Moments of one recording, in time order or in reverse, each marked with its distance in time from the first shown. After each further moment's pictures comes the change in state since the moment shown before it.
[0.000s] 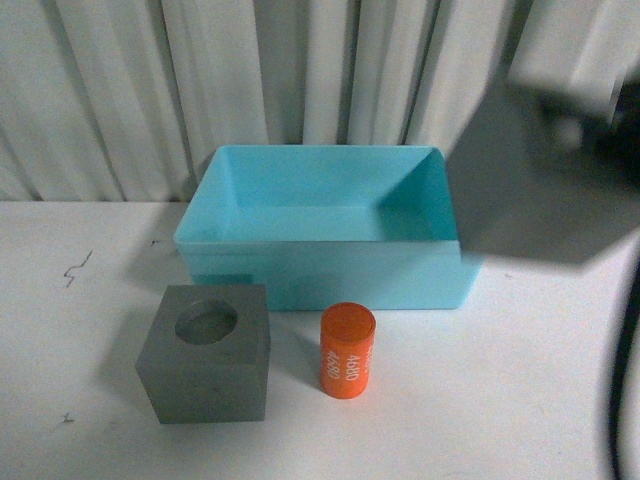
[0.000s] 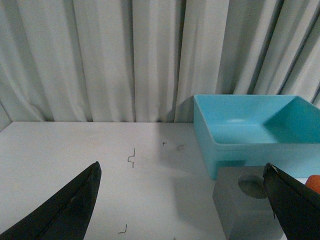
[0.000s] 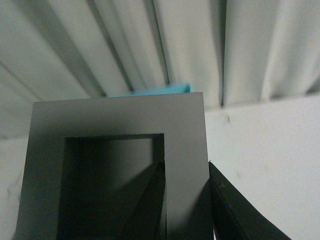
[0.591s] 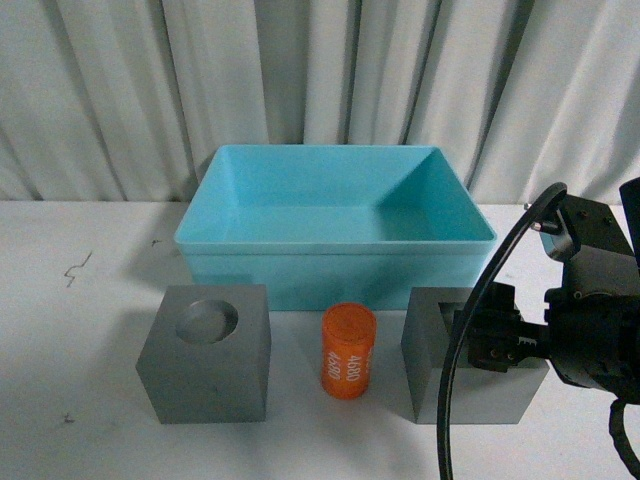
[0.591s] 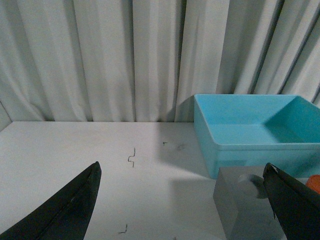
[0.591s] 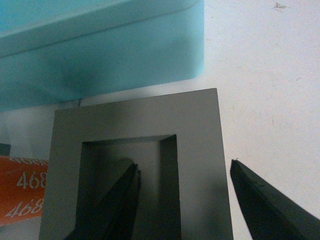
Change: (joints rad) left arm 0.000 0.000 0.000 0.000 0.000 0.000; right arm 0.064 0.534 0.000 0.150 0.001 0.081
